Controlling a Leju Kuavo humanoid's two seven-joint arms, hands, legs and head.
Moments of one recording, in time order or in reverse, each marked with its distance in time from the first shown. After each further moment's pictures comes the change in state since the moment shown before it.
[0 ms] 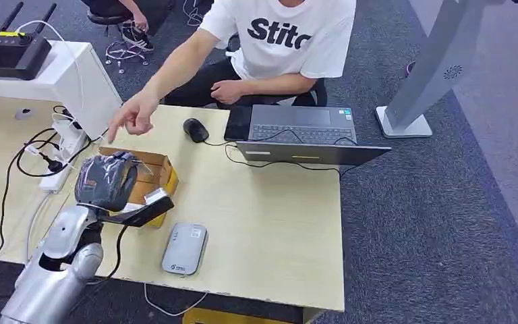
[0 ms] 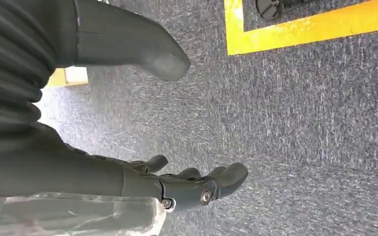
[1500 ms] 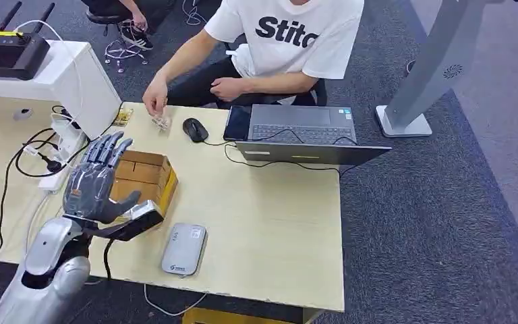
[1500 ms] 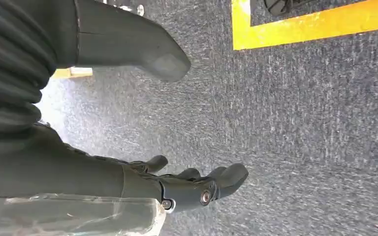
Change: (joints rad) left arm 0.159 0.041 0.056 -0.207 0.139 -0.040 -0.071; right arm 0.001 0.000 0.024 0.004 0.000 -0.011 0.024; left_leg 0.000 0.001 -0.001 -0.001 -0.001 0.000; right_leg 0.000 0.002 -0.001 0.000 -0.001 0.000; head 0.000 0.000
